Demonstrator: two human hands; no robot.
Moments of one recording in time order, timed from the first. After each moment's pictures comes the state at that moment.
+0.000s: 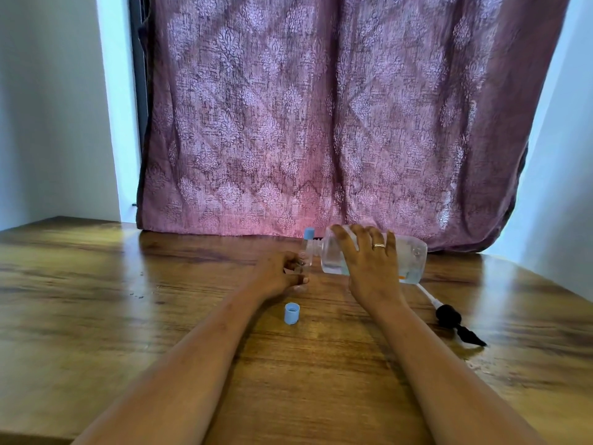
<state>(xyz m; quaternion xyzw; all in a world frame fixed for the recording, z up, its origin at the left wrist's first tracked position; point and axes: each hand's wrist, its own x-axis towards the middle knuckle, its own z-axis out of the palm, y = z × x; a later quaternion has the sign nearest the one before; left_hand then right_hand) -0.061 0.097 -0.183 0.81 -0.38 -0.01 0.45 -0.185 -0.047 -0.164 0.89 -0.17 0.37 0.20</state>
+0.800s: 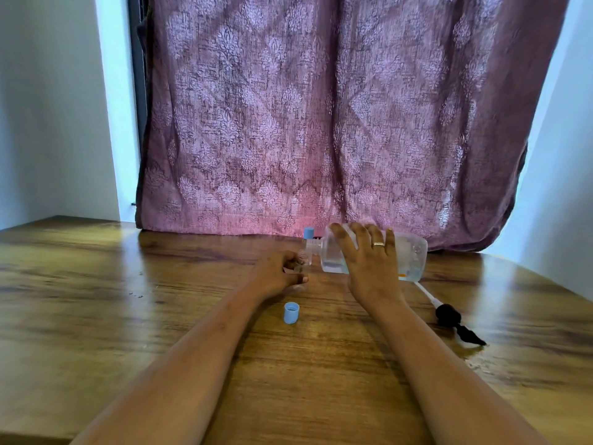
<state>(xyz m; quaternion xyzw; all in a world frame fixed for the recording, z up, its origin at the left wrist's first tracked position) -0.058 0.096 -0.183 0.81 -0.39 0.00 0.44 -0.184 -0.048 -0.164 0.90 -0.16 0.36 0.19</state>
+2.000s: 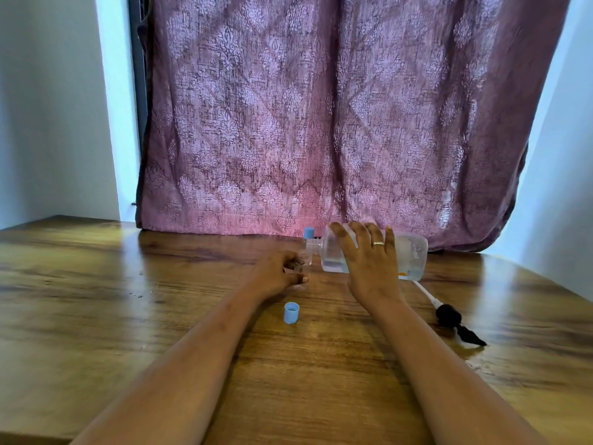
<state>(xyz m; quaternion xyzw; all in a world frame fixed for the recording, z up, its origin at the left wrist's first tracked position) -0.061 0.098 -0.178 0.82 -0.41 0.01 0.40 -0.183 -0.047 -0.163 0.90 -0.16 0.37 0.19</state>
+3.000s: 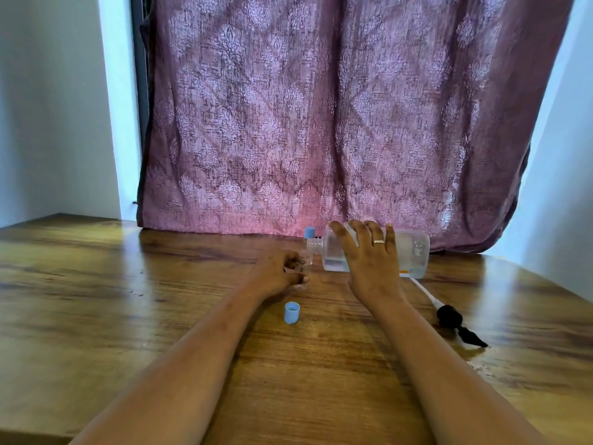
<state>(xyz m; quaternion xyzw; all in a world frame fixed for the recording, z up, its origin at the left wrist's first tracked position) -0.059 0.098 -0.180 0.82 -0.40 0.01 0.40 -0.182 -0.047 -0.159 0.90 -0.15 0.37 0.19</state>
